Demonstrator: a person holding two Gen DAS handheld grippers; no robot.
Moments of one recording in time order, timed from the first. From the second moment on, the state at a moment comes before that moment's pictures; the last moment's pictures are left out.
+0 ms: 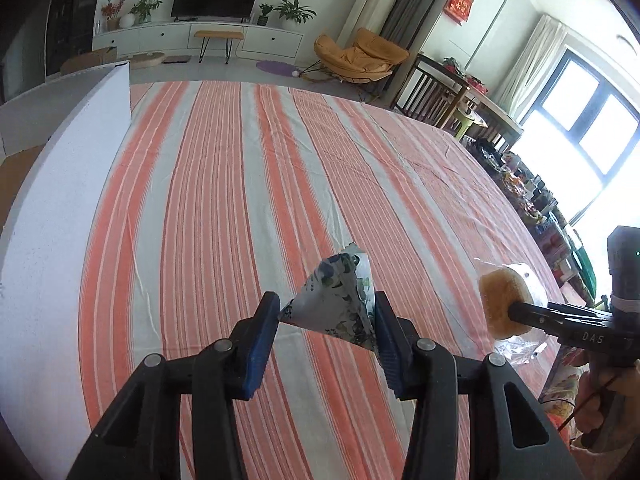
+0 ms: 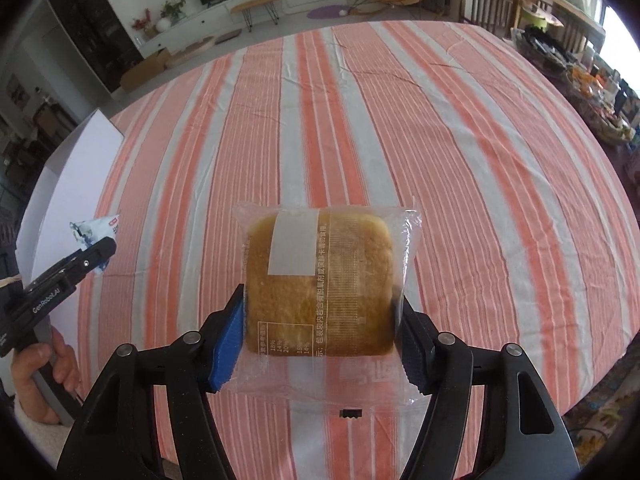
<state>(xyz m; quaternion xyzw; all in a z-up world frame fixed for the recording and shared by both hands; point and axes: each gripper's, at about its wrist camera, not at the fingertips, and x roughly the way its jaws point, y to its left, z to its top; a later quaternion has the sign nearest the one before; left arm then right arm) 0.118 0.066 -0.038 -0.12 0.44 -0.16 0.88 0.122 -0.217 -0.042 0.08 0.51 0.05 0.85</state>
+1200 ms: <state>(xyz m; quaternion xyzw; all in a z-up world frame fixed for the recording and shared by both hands) -0.012 0.348 0.024 -0.12 0.35 0.21 0.91 0.122 0.169 0.039 0.02 0.46 0.41 0.79</state>
